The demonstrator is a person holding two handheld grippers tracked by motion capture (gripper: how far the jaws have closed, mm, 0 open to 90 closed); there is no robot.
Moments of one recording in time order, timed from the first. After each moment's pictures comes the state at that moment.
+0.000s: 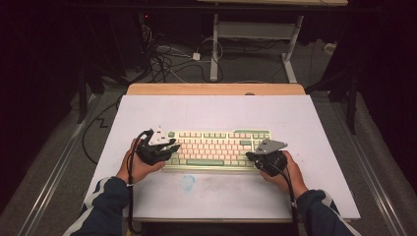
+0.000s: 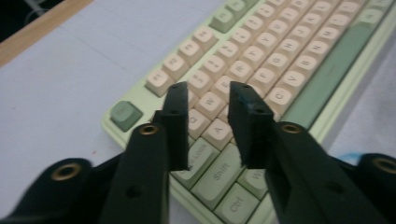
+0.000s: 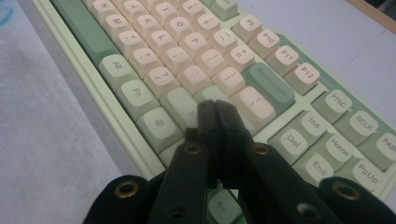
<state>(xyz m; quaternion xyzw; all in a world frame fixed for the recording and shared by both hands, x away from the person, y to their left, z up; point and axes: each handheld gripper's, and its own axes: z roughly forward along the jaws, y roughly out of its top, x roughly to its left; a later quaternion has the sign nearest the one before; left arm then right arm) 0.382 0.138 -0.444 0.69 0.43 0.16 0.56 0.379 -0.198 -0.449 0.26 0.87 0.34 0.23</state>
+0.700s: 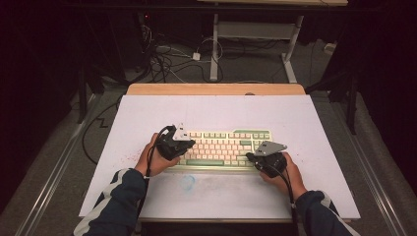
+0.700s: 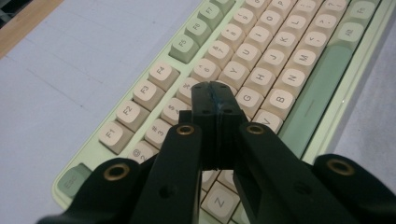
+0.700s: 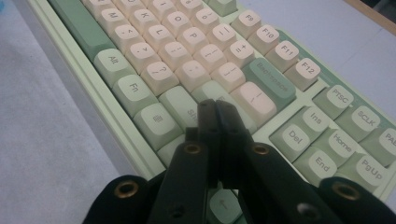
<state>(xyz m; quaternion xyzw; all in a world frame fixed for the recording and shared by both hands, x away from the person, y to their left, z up) 0.398 0.089 -0.445 0.73 0.40 0.15 0.53 0.377 -0.198 -0.455 0.27 0.87 0.34 0.24</state>
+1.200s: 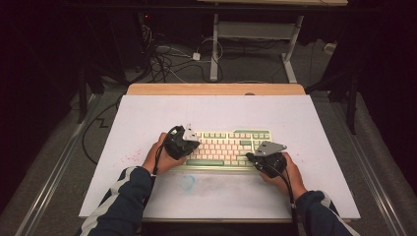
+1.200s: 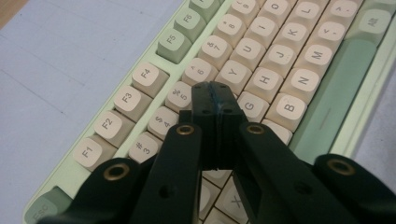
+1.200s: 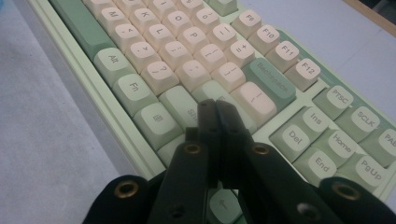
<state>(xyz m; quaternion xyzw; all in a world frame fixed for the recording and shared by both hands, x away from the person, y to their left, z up) 0.408 0.072 -0.459 0.75 0.40 0.15 0.50 0.377 -0.198 -0.455 0.26 0.87 0.34 0.24</state>
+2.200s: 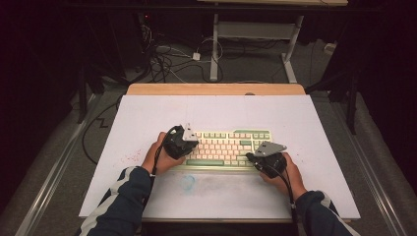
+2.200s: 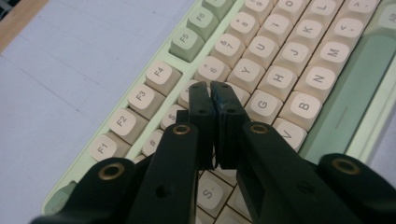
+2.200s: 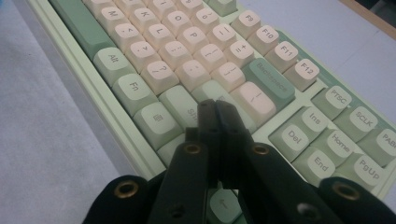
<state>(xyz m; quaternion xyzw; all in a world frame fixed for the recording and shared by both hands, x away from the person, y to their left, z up) 0.409 0.075 -0.458 0.75 0.40 0.17 0.51 0.376 -0.197 -0.455 0.26 0.87 0.34 0.24</state>
